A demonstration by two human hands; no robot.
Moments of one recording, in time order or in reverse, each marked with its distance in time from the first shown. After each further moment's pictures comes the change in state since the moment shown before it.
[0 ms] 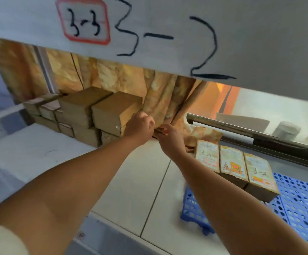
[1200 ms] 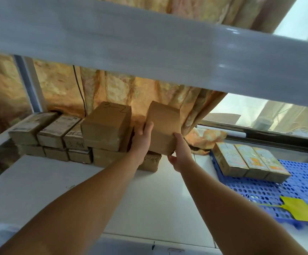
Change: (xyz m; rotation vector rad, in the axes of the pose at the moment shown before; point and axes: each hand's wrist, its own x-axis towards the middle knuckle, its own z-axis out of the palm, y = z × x) left_hand 0.018 -0.145 -0.064 -1.051 -0.267 -0.366; right_hand 0.017 -0.109 0.126 0.956 0.323 0.658
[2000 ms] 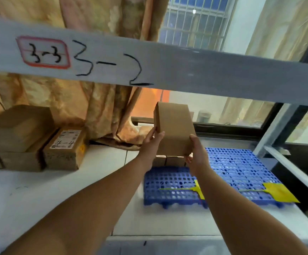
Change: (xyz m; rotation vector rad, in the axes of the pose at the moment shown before) left_hand -0.114 0.025 0.304 -0.238 -0.307 -0.052; right_hand -0.015 -0.108 -0.327 0.140 0.207 -0.199
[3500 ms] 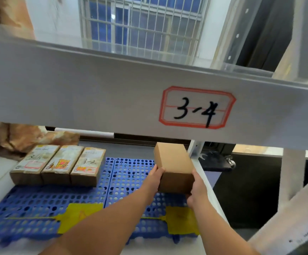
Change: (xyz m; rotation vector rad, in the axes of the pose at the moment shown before) left_hand 0.092 -0.149 0.412 0.102 -0.075 -0.339; right_hand 0.224 -0.107 -0.363 0.042 0.149 0.235
